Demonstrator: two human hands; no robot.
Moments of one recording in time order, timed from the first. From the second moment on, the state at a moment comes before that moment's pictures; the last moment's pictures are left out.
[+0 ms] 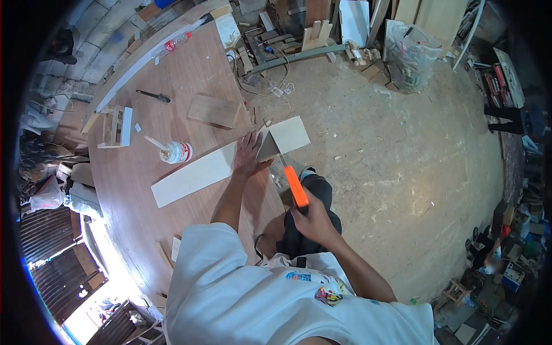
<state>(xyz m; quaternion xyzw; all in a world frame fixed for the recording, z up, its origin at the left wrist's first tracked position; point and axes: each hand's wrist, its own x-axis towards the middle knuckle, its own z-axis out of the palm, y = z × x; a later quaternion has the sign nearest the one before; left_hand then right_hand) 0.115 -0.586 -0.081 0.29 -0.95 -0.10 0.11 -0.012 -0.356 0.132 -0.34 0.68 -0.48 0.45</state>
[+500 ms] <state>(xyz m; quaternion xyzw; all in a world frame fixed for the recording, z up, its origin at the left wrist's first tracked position) 0.112 -0.583 -0.077 0.30 -0.94 -0.09 0.09 -0.003 -0.368 0.126 -0.37 0.67 -0.50 0.40</state>
